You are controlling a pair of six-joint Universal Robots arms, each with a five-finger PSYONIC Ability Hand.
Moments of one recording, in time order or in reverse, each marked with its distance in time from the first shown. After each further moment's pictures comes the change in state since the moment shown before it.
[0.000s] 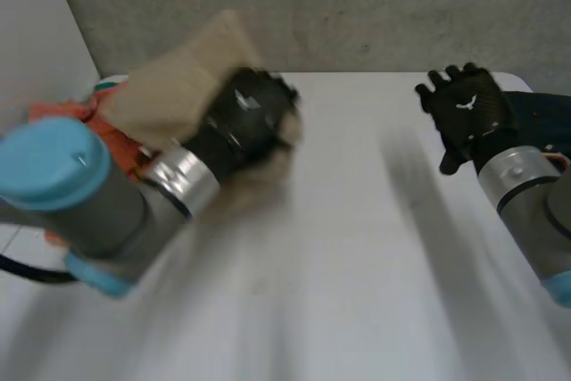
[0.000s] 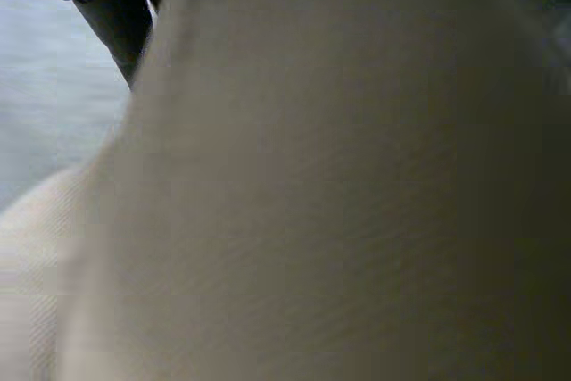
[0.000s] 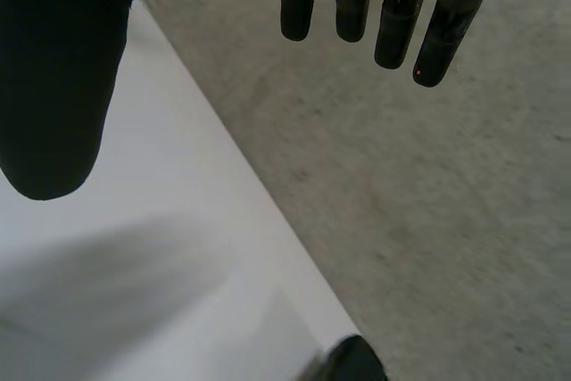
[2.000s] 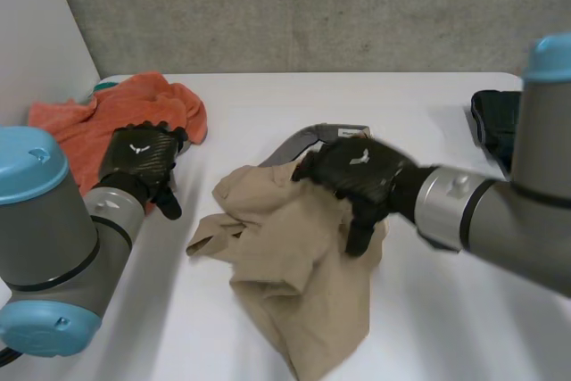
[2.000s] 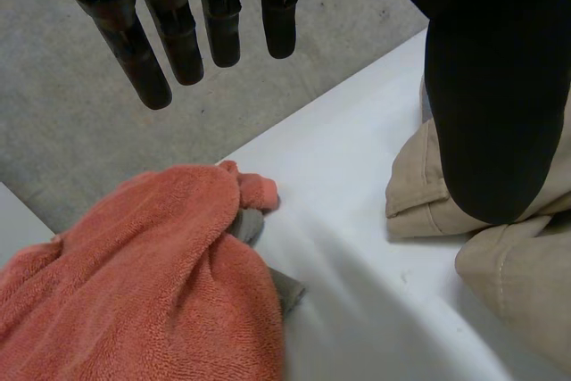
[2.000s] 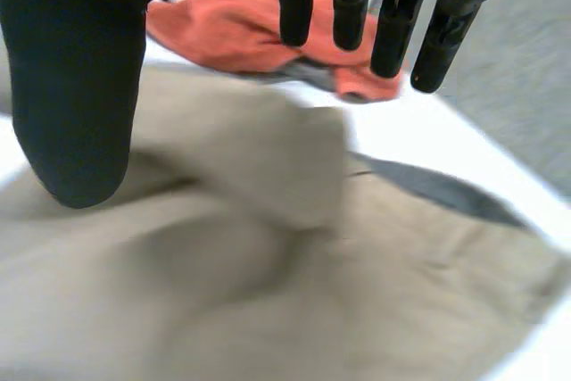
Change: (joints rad) left arm 0.093 0.136 -0.145 -0.327 -0.543 -0.028; right arm 0.202 0.071 -0.337 0.730 -0.289 0.142; left_hand -0.825 -0.911 -0.908 -0.920 -0.834; right_hand 0.037 0.051 0.054 0.031 0.029
